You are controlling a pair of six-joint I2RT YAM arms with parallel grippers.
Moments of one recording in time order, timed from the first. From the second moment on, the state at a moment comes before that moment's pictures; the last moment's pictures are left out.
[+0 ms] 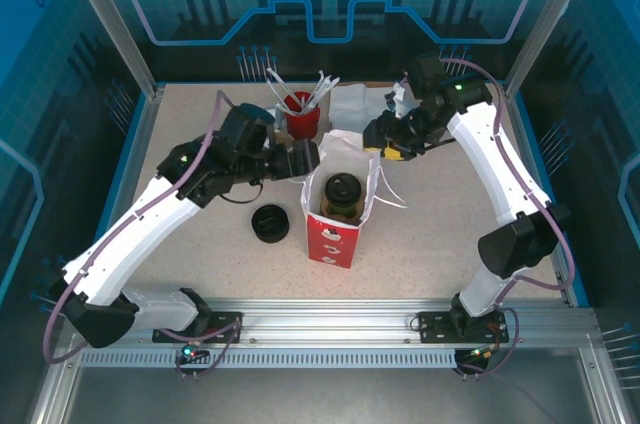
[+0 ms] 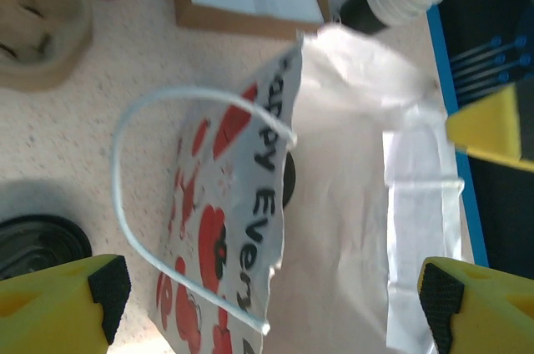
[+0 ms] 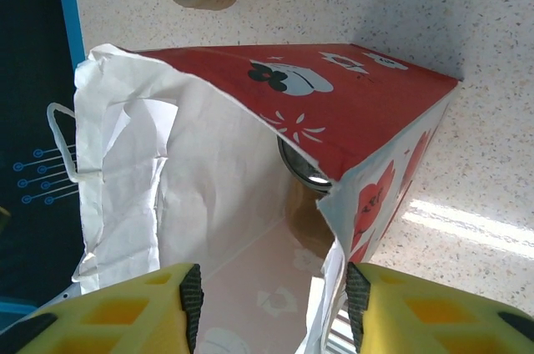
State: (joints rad) left arm -0.64 1.28 1.51 -0.95 0.00 -0.76; right arm 0.34 1.70 1.91 -1.40 -0.52 0.47
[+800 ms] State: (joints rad) left arm -0.36 1.50 1.63 -0.84 -0.08 -0.66; right arm 0.32 1.88 2.11 -1.35 -0.62 0.42
